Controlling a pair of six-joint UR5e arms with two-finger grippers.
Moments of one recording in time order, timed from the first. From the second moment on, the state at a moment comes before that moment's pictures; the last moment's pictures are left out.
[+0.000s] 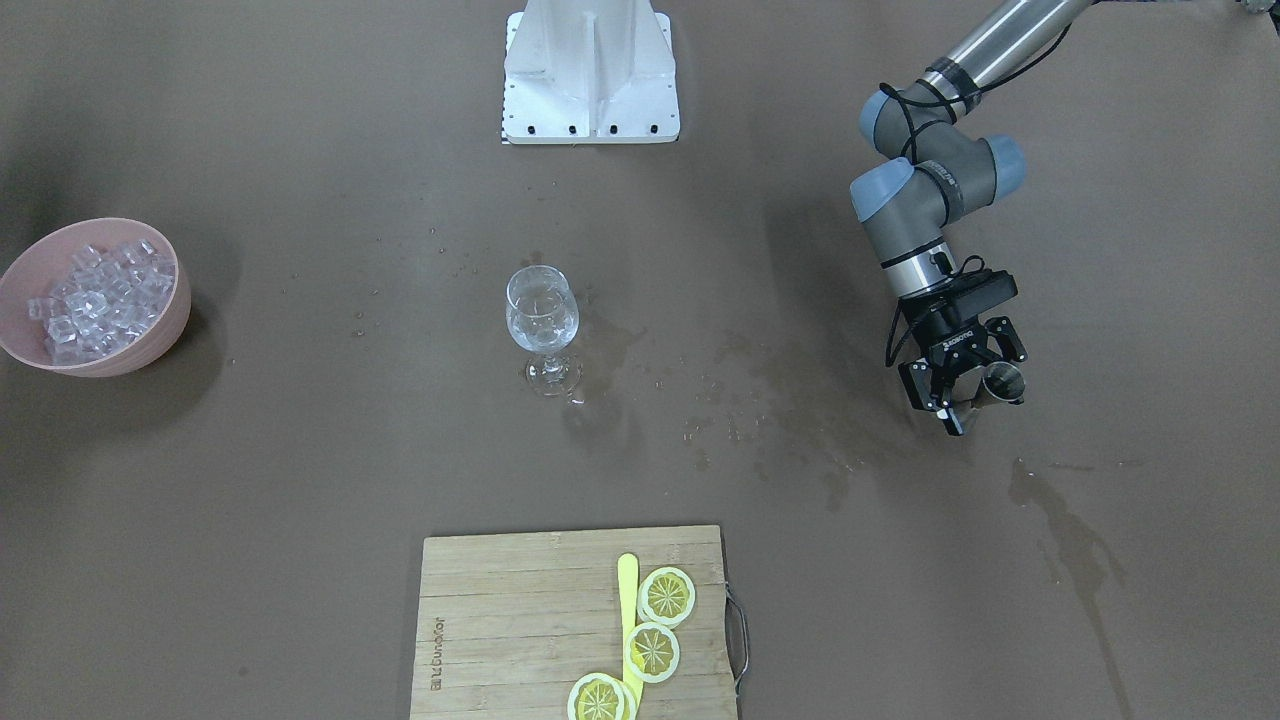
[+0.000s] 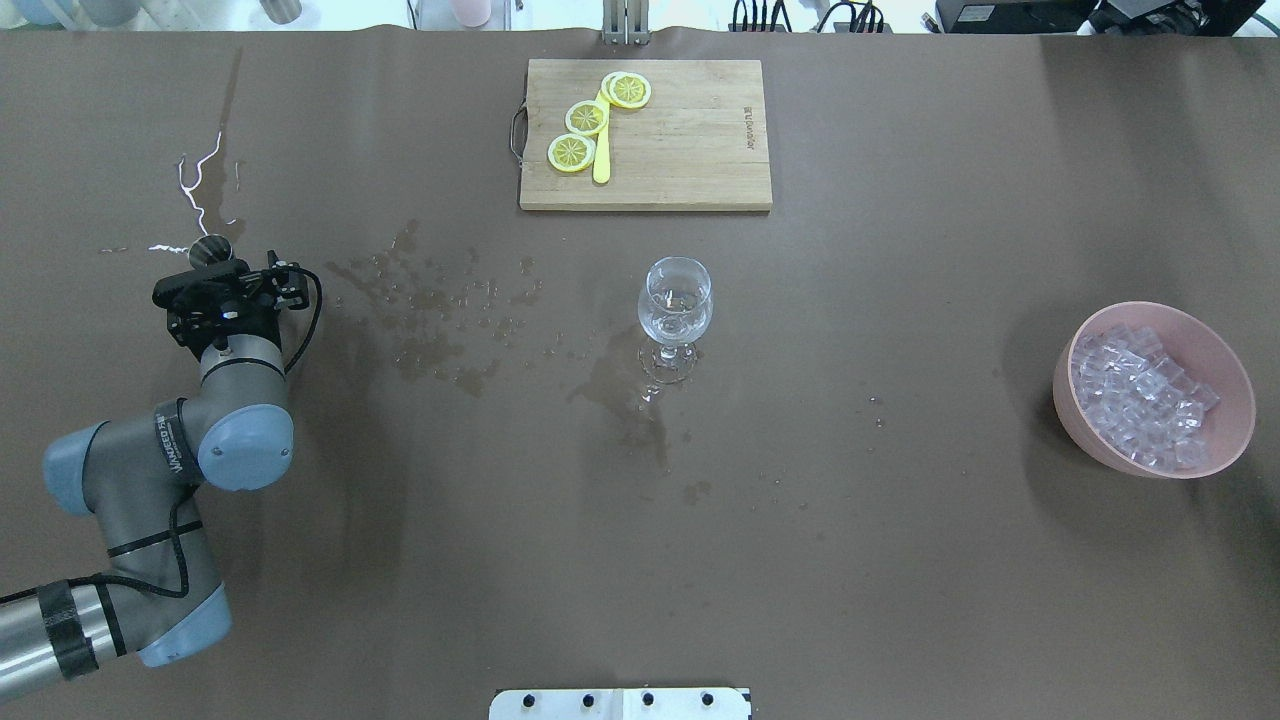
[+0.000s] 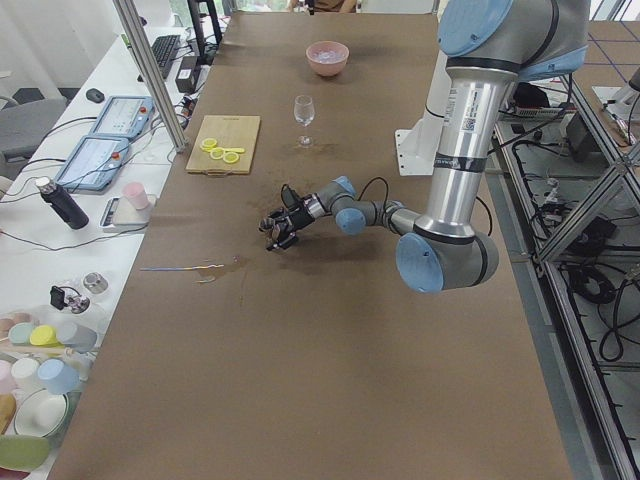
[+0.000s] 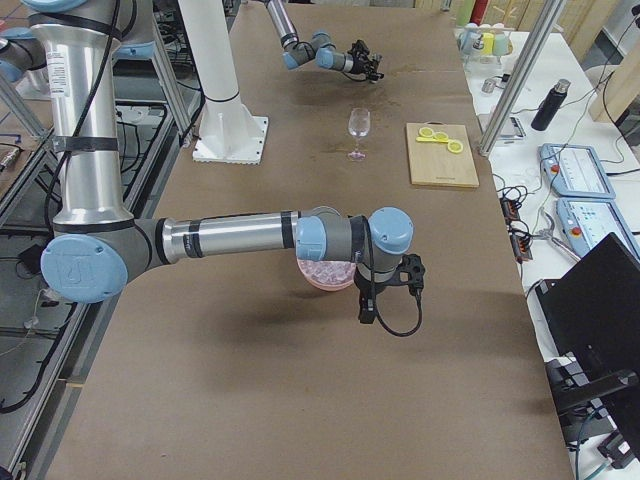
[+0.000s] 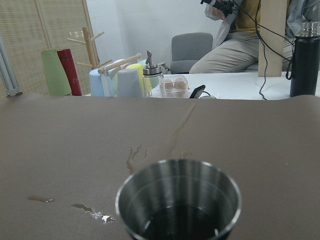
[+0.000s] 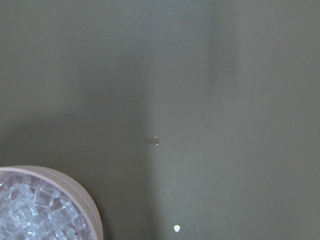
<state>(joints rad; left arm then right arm) -0.48 -1.79 -1.50 -2.01 -0.72 -1.61 1.49 -1.55 1.68 -1.69 2.39 0.04</state>
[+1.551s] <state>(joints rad) -0.49 -1.90 -1.88 -1.94 -0.73 -1.29 1.49 -1.55 1.68 -1.69 2.40 0.04</state>
